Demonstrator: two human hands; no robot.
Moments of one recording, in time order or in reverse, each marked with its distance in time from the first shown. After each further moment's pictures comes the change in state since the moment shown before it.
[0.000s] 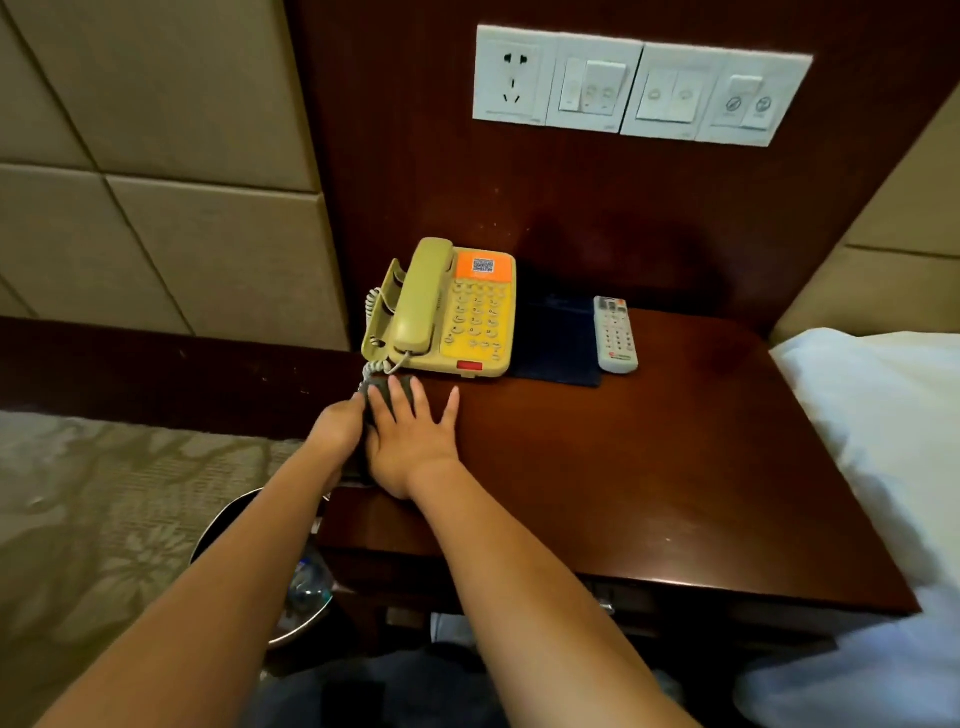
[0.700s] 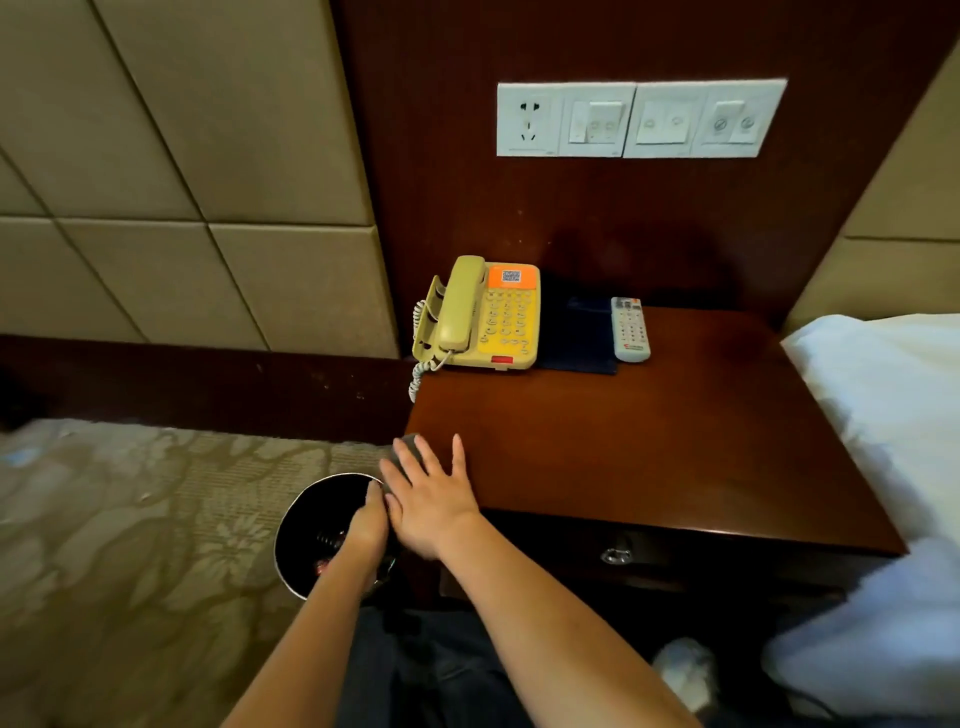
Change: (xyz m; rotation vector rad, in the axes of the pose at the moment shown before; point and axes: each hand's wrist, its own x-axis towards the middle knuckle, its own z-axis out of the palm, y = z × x) left_hand -0.108 -0.088 -0.024 -0.180 0.004 -0.164; right_hand -0.092 -0.046 0.022 -0.138 -0.013 -0.177
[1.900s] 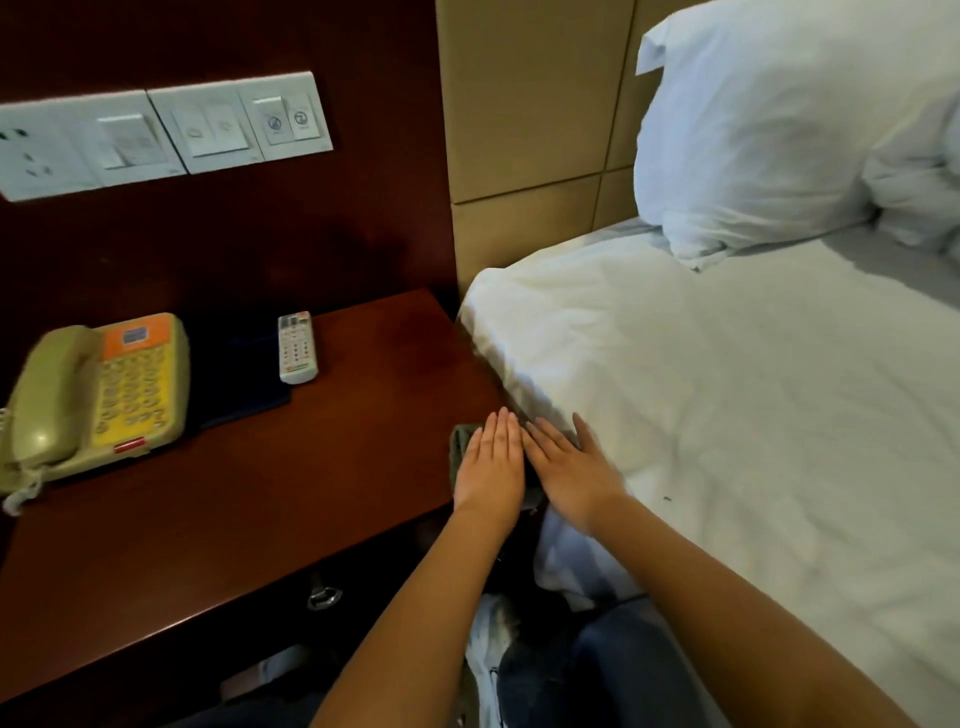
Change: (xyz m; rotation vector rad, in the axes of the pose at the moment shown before) left_hand -0.146 -0.015 0.399 1.719 -0.357 1.276; right_hand -0.302 0.331 0.023 -0.084 -0.095 0.672
